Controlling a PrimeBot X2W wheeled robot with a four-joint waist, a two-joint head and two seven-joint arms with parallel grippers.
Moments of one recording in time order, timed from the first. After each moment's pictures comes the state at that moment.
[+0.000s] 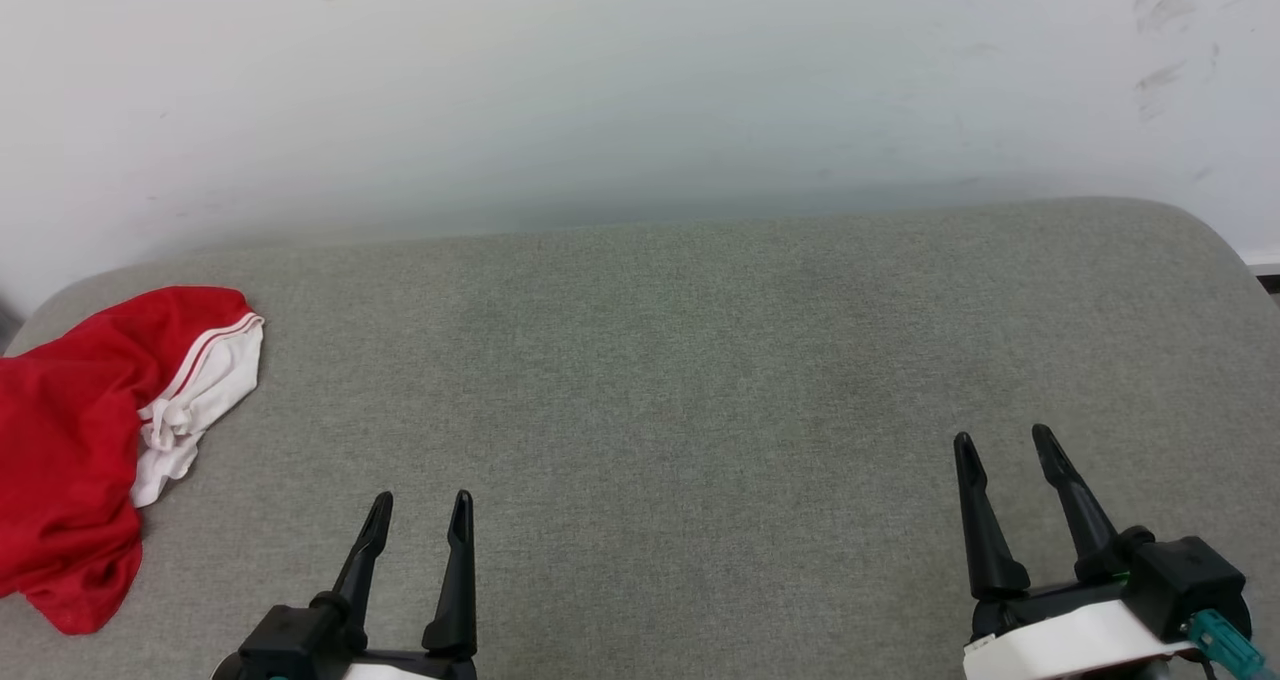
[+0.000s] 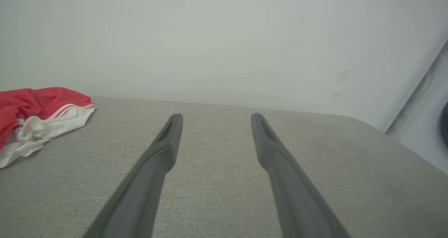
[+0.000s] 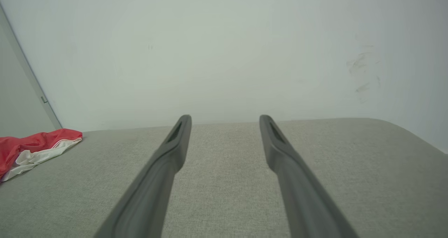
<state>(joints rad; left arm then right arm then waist) 0.14 0.05 -0.10 -0.02 -0.24 -0.06 -0.26 0.04 -0.05 0.05 0.04 0.18 0.13 -0.26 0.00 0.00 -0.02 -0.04</state>
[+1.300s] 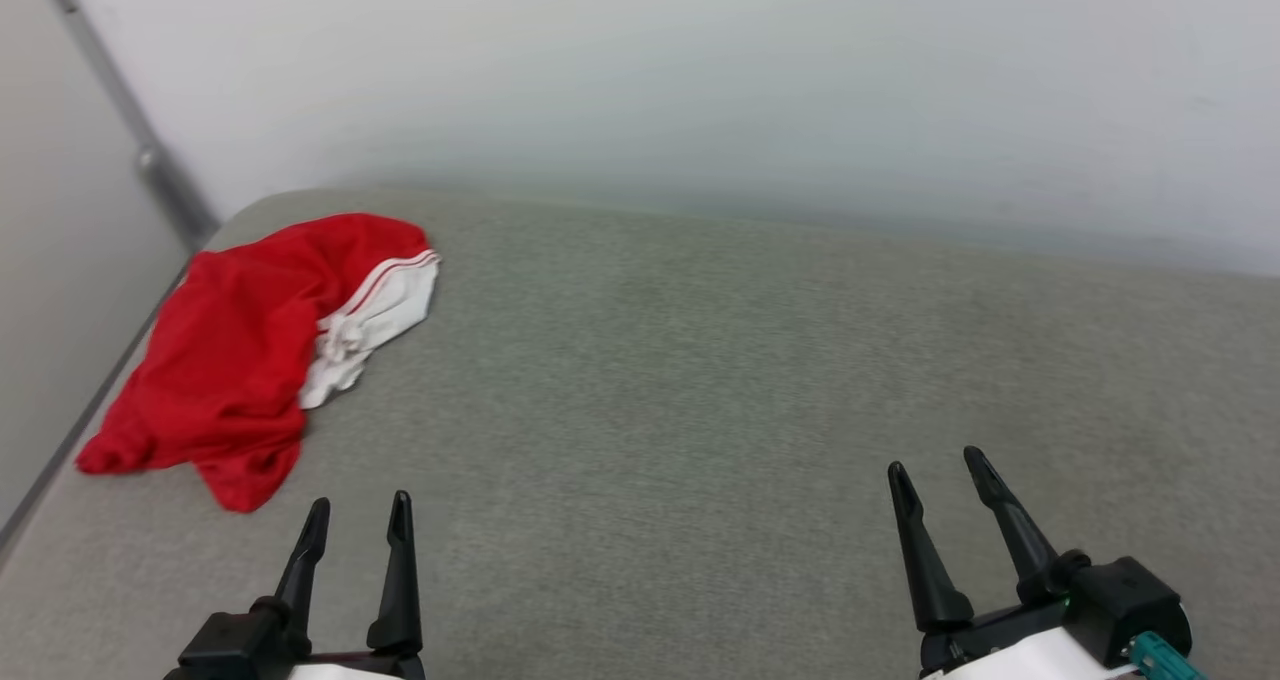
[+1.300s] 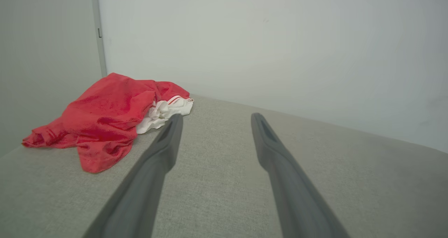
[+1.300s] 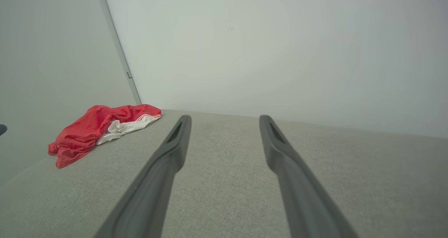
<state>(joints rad) 0.14 0.05 -0.01 -0.01 -0.23 -0.06 -0.26 0.07 -0.05 0.15 0.02 0.19 0.13 -0.26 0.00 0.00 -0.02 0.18</state>
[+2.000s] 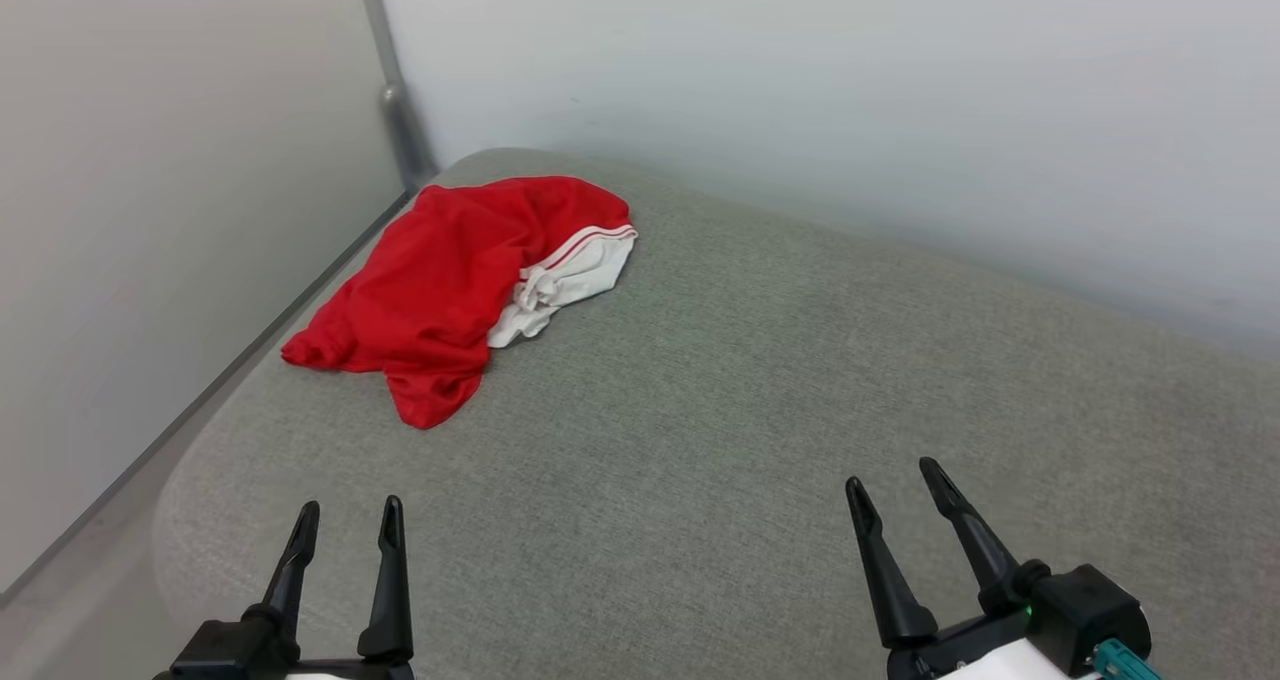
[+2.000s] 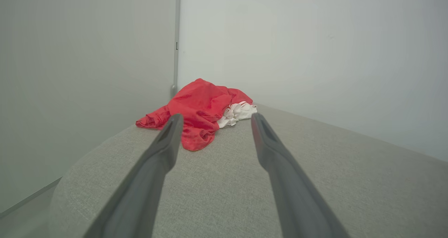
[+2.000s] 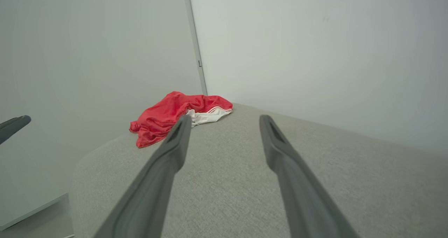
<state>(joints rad) 0.16 0.05 0.02 -0.04 -0.20 -0.09 -0.26 0.07 -0.05 0.22 0.03 0.19 0.13 -0.26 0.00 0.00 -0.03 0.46</state>
